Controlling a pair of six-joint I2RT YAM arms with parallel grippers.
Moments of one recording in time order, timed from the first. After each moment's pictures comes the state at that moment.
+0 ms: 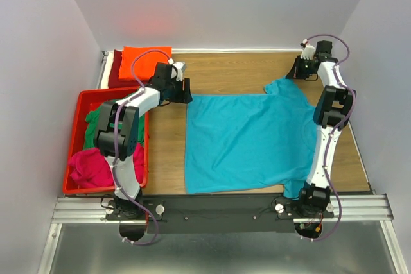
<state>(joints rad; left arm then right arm) -0.24 1.87 1.23 -0.13 0.32 -0.14 -0.20 2.58 2.26 -0.62 -0.59 -0.10</state>
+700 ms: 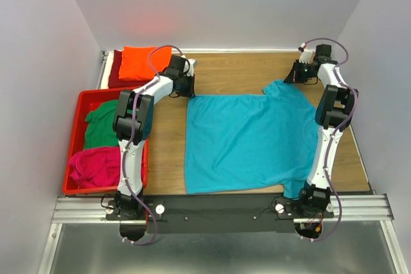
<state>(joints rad) -0.29 2.18 1.61 -0.33 0.27 -0.12 -0.20 2.52 2.14 -0.62 -0.65 -0.13</state>
